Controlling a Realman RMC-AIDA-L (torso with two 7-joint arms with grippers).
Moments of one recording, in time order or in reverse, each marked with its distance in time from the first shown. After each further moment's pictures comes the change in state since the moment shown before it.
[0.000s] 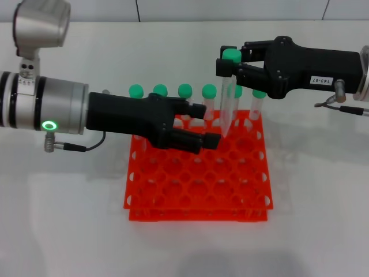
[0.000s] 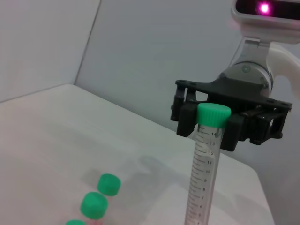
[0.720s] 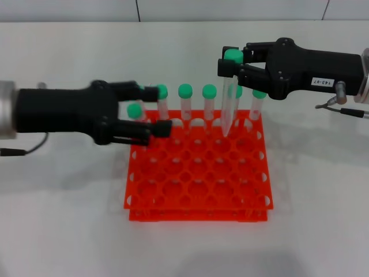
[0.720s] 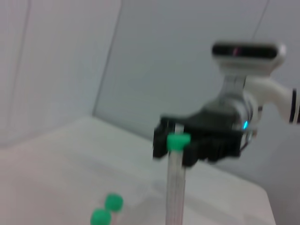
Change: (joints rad) left arm 0.225 0.000 -0.058 0.351 -0.111 0.153 -0.084; right arm -0.013 0.002 -0.007 0.002 0.014 0.008 -0.002
